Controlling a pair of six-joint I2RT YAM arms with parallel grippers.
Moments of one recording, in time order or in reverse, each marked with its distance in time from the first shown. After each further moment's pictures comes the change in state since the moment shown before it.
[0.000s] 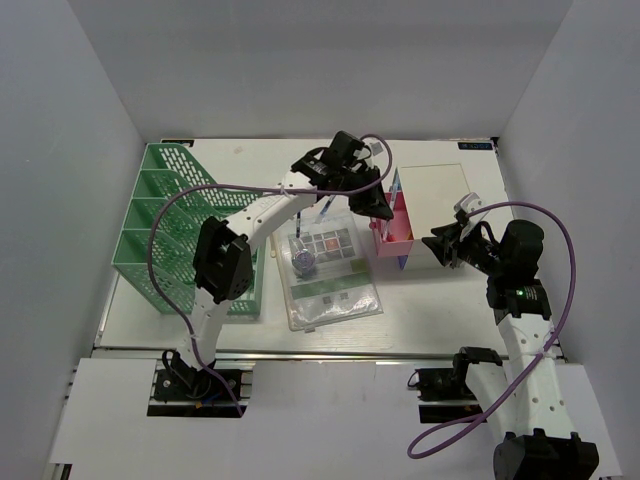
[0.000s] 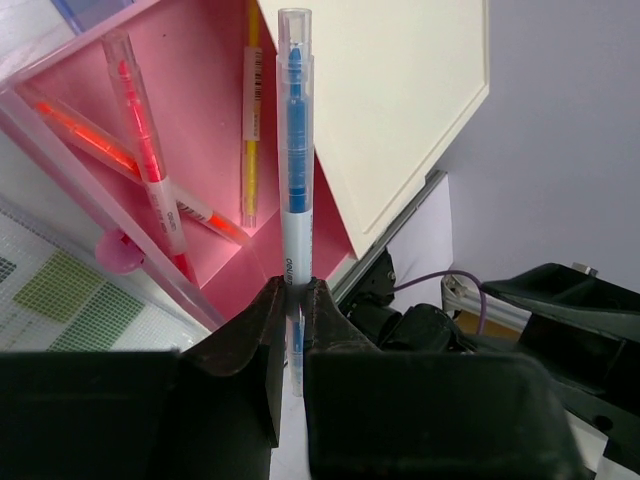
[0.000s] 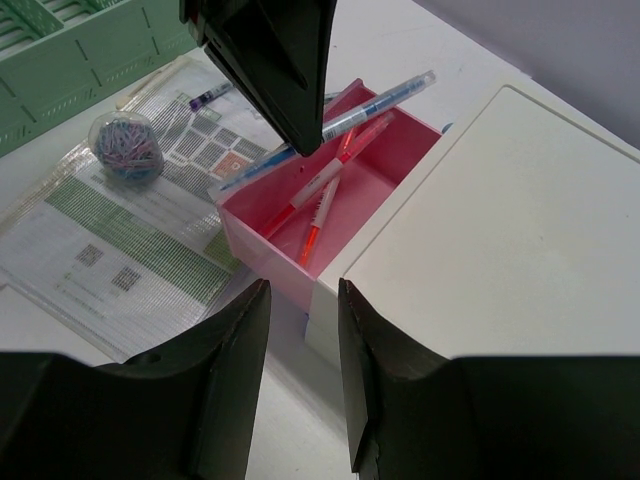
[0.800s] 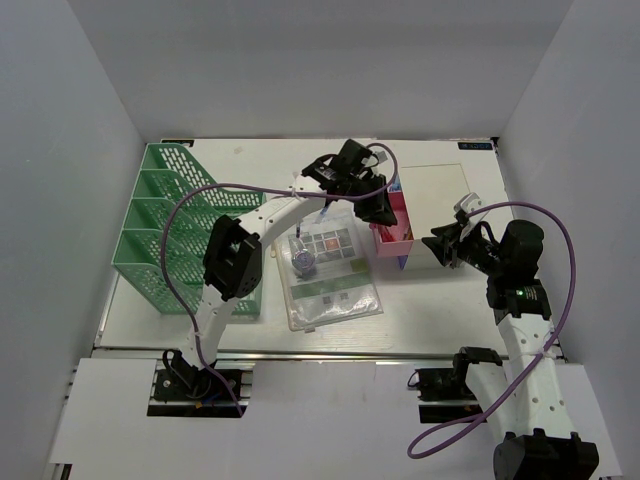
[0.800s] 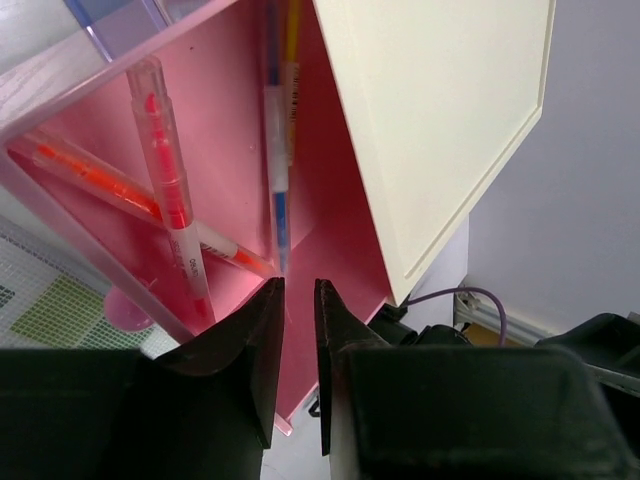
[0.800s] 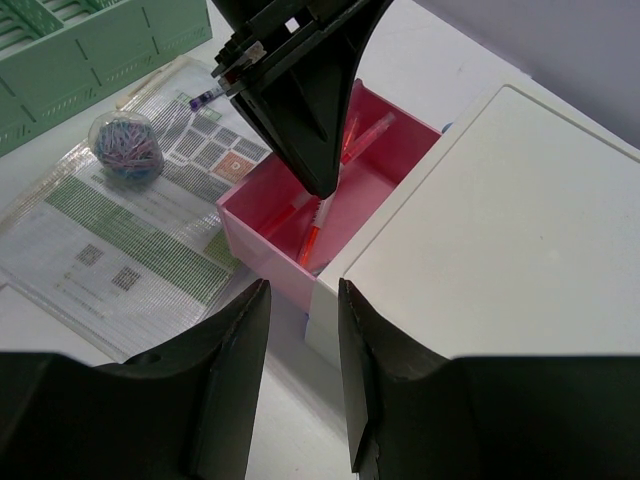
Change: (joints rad) left arm -0.022 0.080 0.022 0.017 -0.032 -0.015; right arm 0.000 0.000 -0.001 0.000 0.000 0.000
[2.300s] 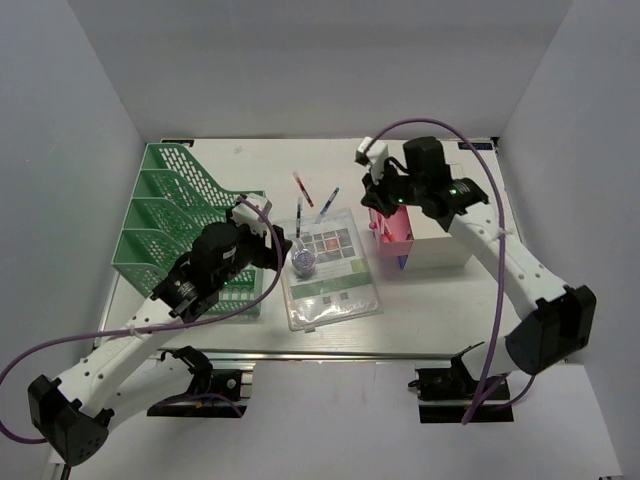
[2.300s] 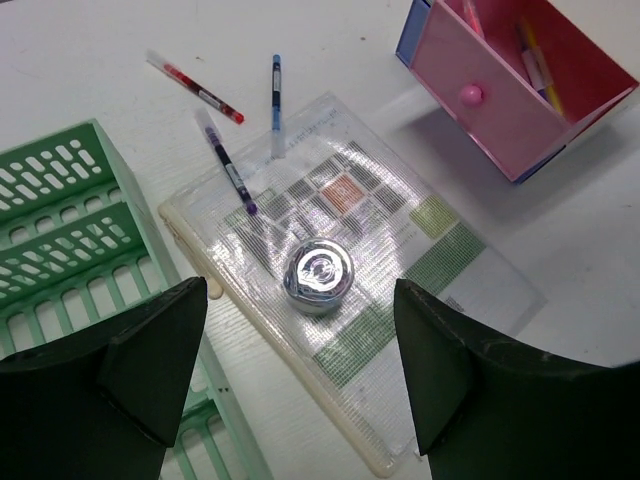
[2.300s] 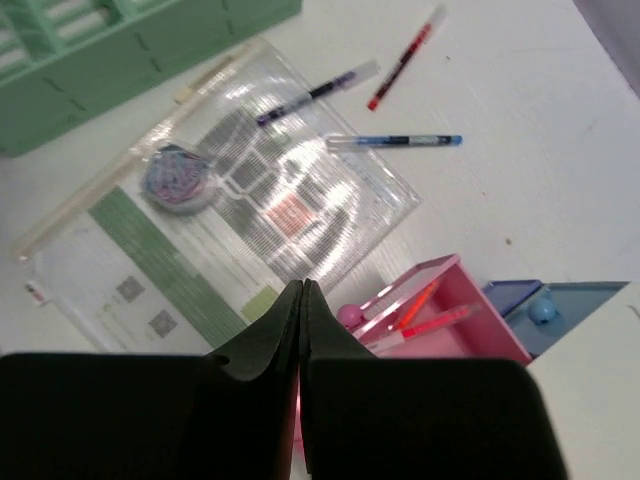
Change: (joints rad) left arm 0.077 -1.382 -1.326 0.428 -0.615 0.610; right arm 0.533 0.681 0.702 -0.326 0.330 -0.081
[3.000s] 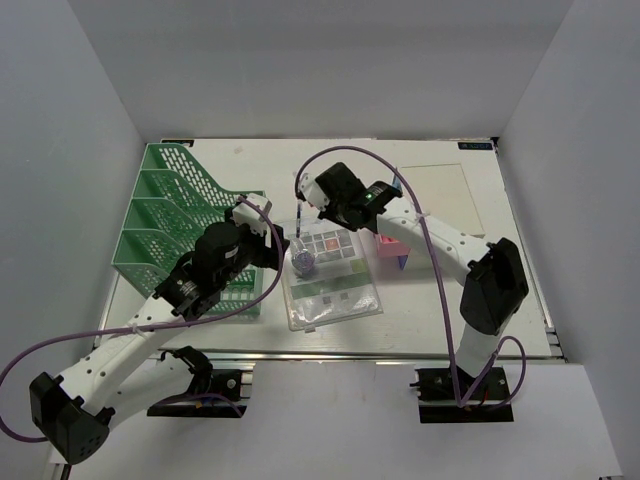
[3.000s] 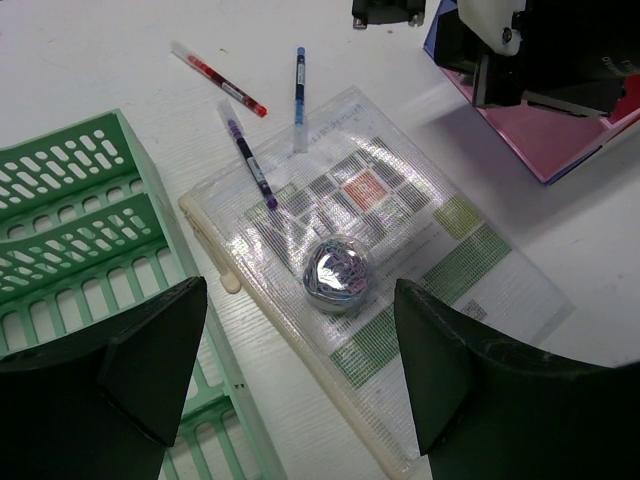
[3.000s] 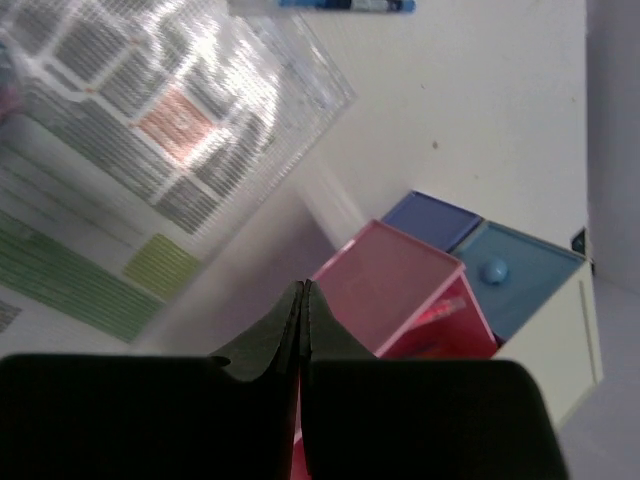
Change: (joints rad) left arm 0.000 0.008 -0.007 0.006 -0.051 0.013; right arm 0.333 0.369 0.219 -0.178 0.742 -0.106
